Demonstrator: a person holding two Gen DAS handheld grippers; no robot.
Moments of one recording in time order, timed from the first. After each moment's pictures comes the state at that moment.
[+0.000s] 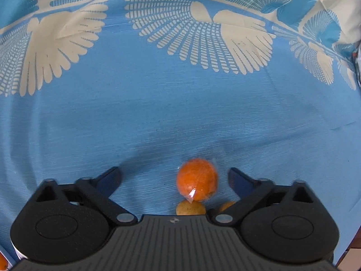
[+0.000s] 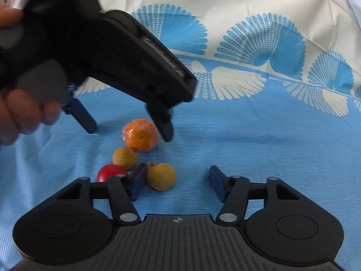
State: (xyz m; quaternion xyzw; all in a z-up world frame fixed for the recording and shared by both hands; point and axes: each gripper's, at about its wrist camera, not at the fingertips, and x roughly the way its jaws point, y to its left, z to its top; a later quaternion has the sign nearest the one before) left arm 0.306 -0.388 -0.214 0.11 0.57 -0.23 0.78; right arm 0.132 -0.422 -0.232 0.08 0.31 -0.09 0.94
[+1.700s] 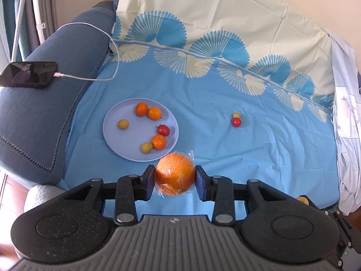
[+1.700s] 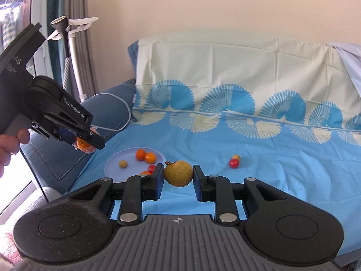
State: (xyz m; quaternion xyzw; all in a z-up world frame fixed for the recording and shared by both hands) left arm -0.017 -0.041 0.025 -0.01 0.46 -0.15 0.87; right arm -0.174 -0.238 0.002 0.08 0.23 0.01 0.97
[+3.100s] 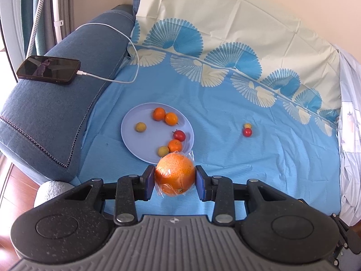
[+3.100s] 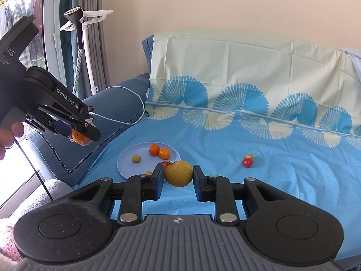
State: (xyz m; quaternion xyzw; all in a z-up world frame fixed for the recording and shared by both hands) left arm -0.015 -0.011 0.033 -0.03 0.45 -0.12 0.89; right arm -0.167 -0.216 0.002 0.07 0.24 0.03 0.97
